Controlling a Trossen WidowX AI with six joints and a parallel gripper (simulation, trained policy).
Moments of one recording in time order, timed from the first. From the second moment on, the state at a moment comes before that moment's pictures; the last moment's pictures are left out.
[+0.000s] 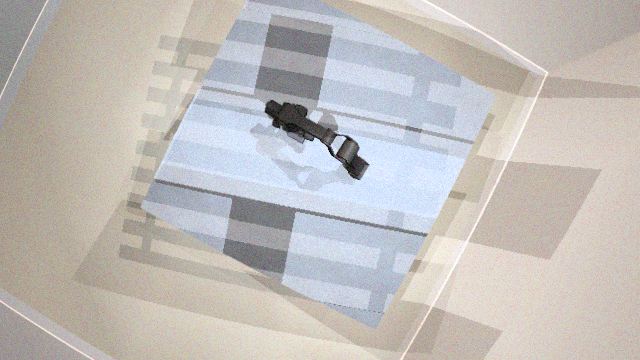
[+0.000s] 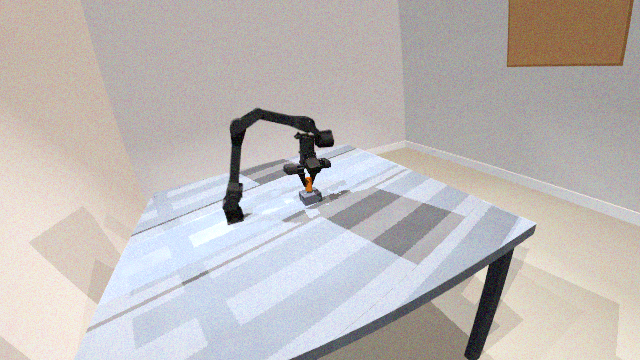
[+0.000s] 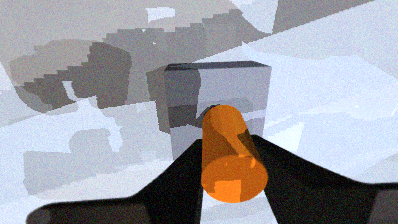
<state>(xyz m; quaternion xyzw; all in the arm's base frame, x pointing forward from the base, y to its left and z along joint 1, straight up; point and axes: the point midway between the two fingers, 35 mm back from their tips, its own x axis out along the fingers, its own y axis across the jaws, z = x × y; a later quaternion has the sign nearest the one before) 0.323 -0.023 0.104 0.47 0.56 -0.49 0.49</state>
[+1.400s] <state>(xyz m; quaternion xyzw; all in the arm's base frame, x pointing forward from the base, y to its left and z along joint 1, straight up) 0.305 -0.017 0.119 0.48 0.57 -0.46 0.49</state>
